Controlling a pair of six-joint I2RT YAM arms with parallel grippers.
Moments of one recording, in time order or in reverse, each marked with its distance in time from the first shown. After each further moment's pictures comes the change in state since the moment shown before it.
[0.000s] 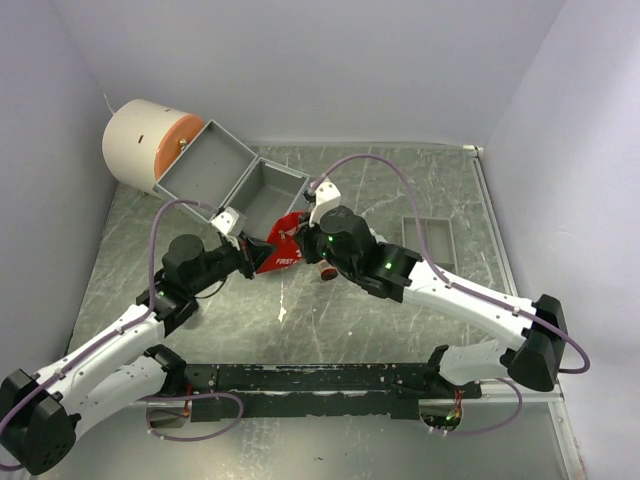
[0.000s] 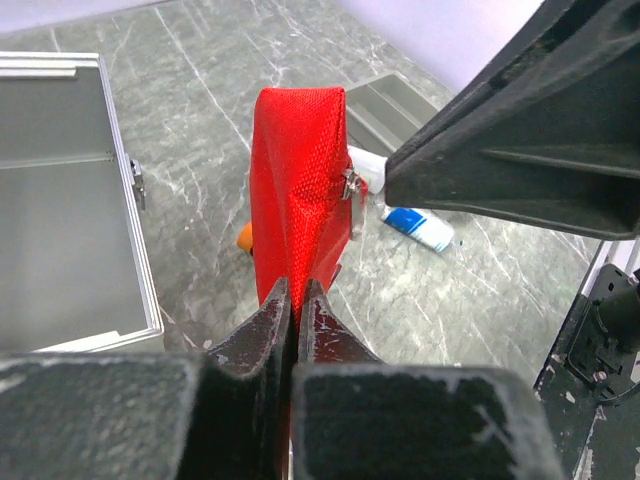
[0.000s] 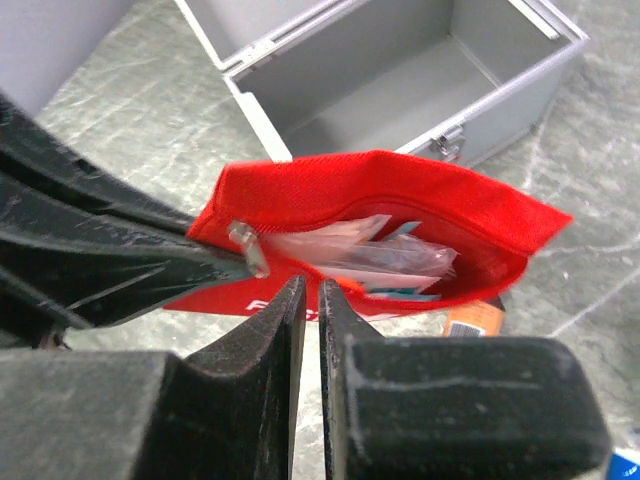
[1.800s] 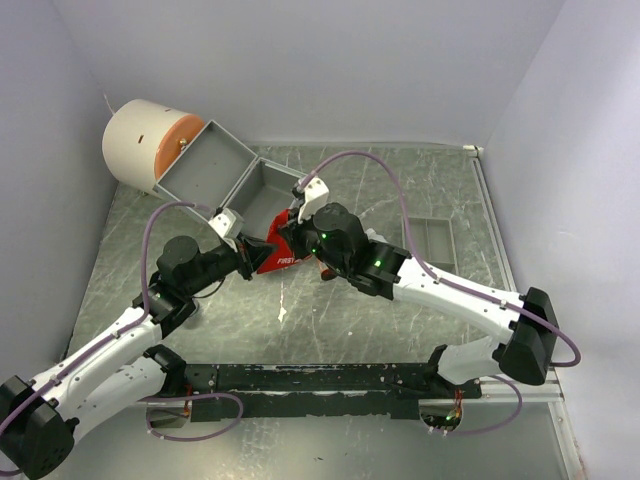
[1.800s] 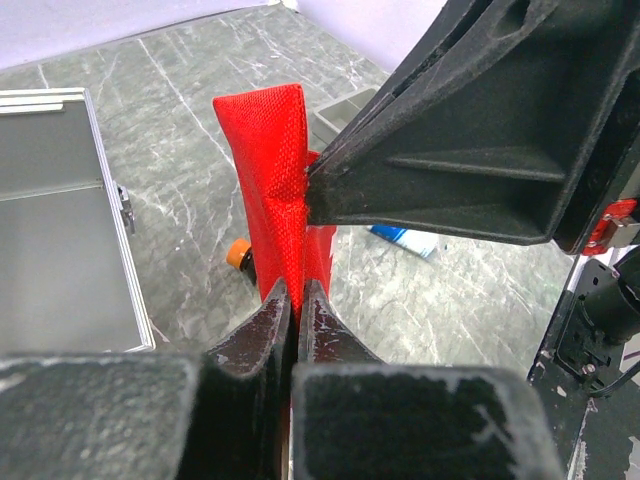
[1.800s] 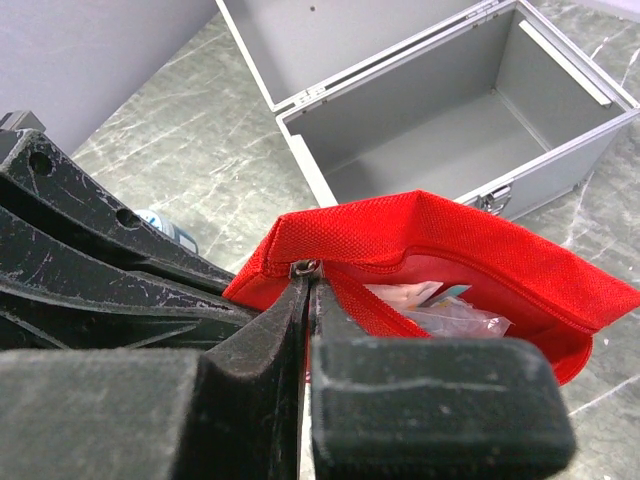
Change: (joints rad) left arm 0.000 -0.035 0.009 0.011 0.043 0.023; right arm 0.003 0.047 0.017 0.144 -0.073 -0.059
